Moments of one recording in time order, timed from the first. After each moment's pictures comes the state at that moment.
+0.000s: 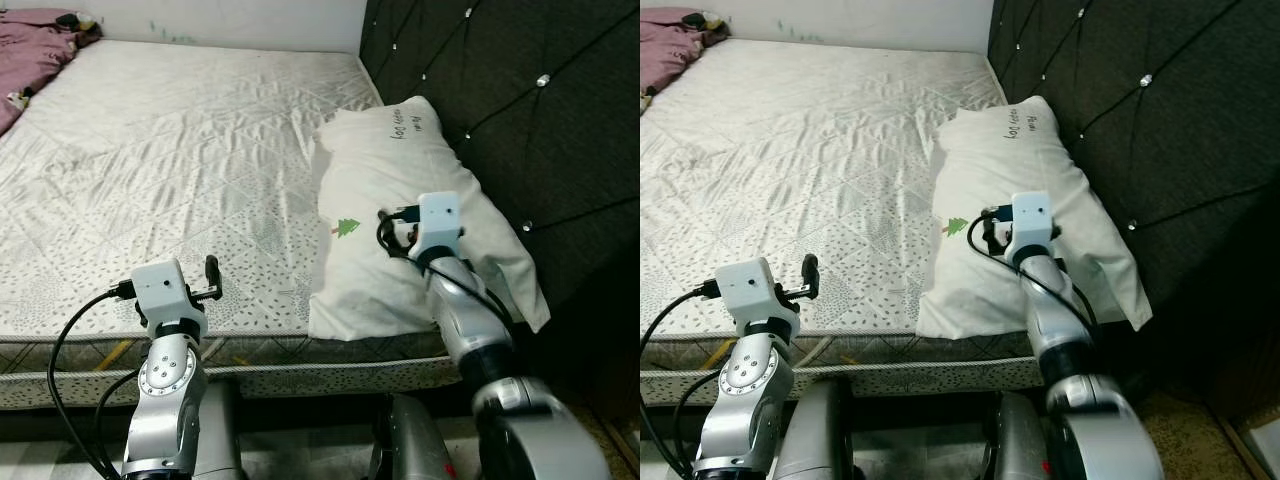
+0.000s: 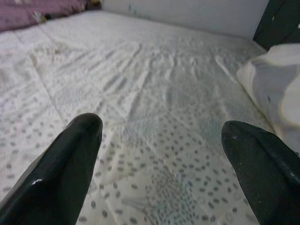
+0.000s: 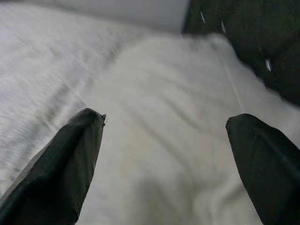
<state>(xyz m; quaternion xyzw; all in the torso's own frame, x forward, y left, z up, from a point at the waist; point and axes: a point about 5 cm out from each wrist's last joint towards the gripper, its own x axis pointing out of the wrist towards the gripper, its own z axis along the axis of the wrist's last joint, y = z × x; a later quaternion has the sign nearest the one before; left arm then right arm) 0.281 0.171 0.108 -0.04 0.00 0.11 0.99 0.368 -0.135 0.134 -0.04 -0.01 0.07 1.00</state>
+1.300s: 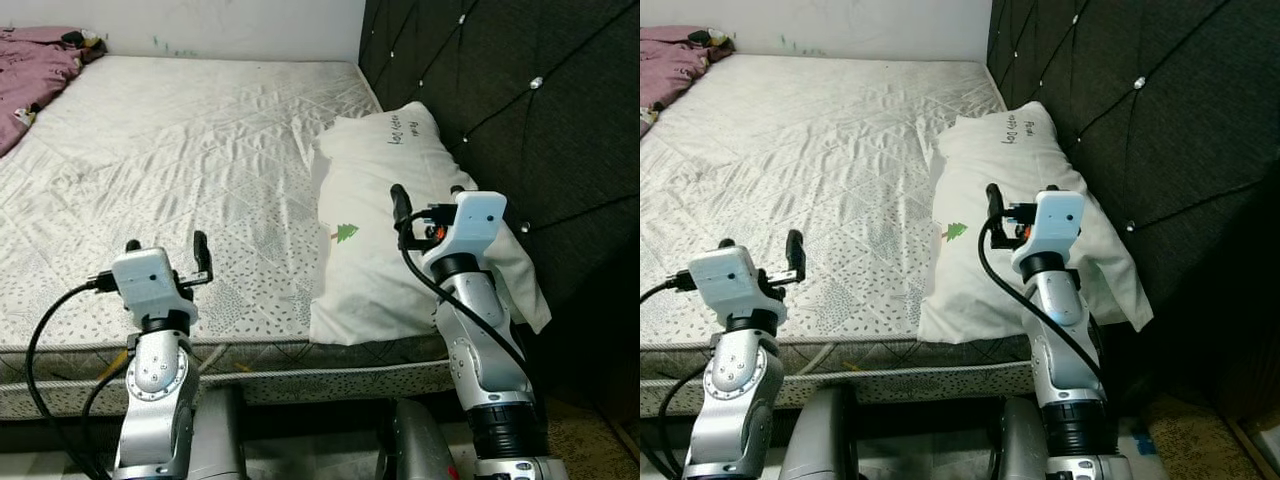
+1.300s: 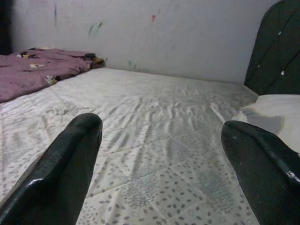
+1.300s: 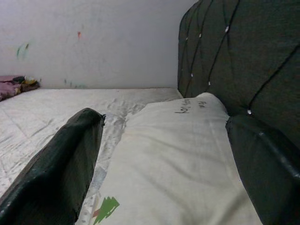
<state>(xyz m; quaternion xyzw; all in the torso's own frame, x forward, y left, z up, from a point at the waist) 0.276 0.175 0.133 -0.02 -0.09 0.11 0.99 0.328 -0.134 0.172 0.04 -0.12 0.05 0.99</state>
